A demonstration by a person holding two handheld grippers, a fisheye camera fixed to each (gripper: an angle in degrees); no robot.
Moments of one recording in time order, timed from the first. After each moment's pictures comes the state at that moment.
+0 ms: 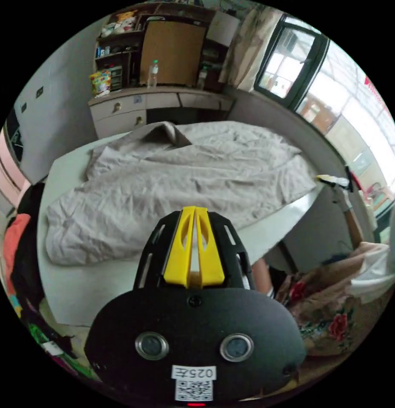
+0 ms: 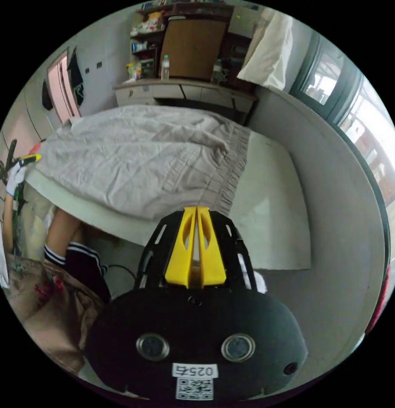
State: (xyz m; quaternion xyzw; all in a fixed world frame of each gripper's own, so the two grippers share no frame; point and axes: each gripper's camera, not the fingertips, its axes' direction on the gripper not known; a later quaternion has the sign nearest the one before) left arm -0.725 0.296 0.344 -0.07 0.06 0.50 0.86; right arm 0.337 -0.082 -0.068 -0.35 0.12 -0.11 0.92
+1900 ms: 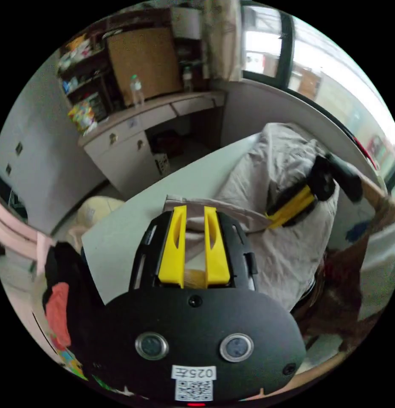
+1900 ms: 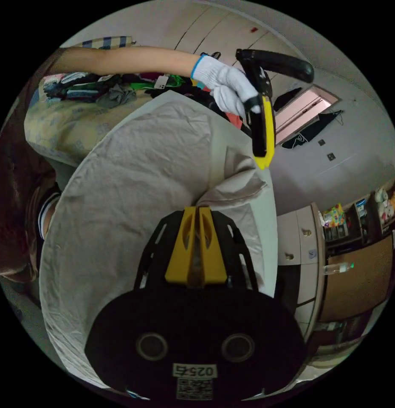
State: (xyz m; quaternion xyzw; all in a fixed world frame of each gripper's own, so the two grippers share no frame) left arm -0.643 0.180 0.379 -0.06 0.09 0.57 0.81; right arm -0.252 -0.175 0.120 -0.17 -0.29 -0.64 0.70
